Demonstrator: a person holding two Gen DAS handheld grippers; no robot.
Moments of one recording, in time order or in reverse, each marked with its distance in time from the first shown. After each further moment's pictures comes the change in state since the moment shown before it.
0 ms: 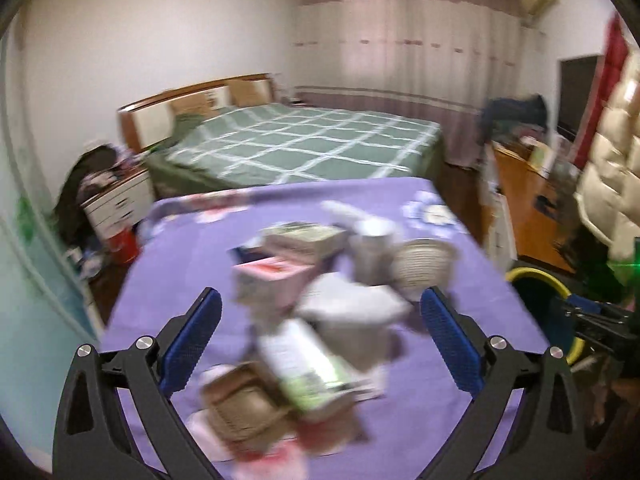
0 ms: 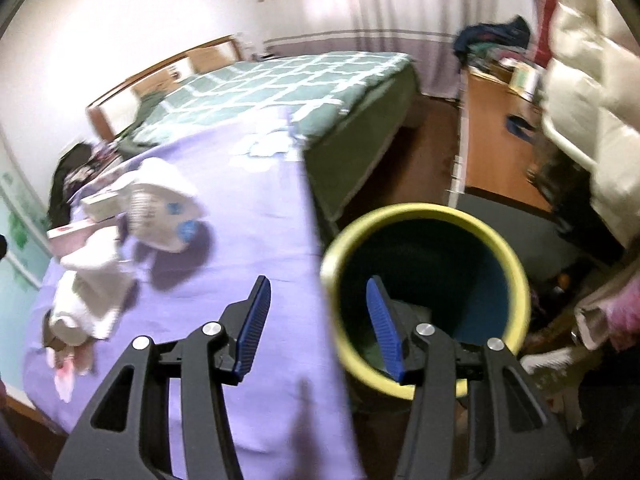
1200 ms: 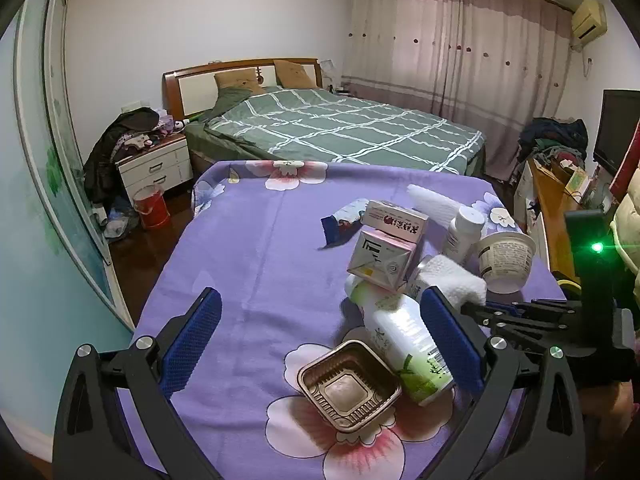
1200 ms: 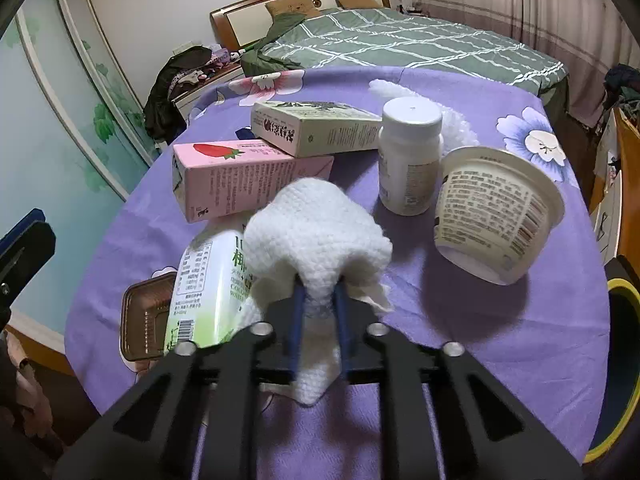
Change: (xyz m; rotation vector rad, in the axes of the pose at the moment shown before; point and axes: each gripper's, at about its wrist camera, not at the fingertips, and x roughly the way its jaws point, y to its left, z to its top) left arm 0.014 0.089 -0.036 -0.116 0.035 0.081; right arm 0.078 0.201 0.003 -0.291 0.194 0.304
